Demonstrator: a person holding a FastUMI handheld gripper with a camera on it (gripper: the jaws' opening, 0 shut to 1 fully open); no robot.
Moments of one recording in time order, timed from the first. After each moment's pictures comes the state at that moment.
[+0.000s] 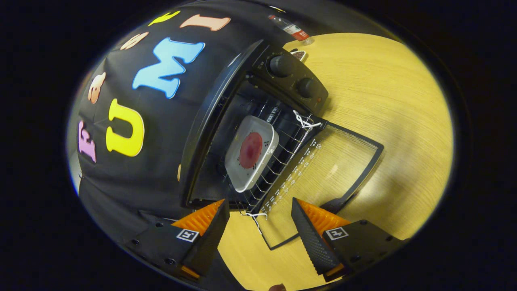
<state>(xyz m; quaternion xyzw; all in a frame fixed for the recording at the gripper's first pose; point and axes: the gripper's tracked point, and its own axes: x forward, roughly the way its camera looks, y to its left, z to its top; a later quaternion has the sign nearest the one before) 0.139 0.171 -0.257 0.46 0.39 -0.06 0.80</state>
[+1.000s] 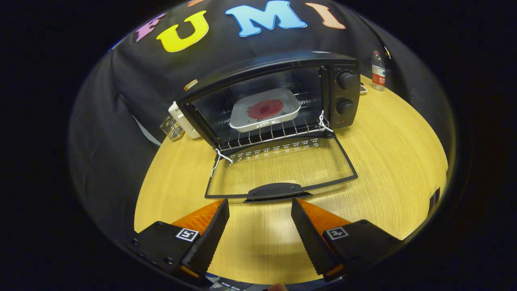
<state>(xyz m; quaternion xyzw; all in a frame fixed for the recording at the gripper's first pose) 0.059 0.160 -0.293 0.10 0.48 0.07 0.87</state>
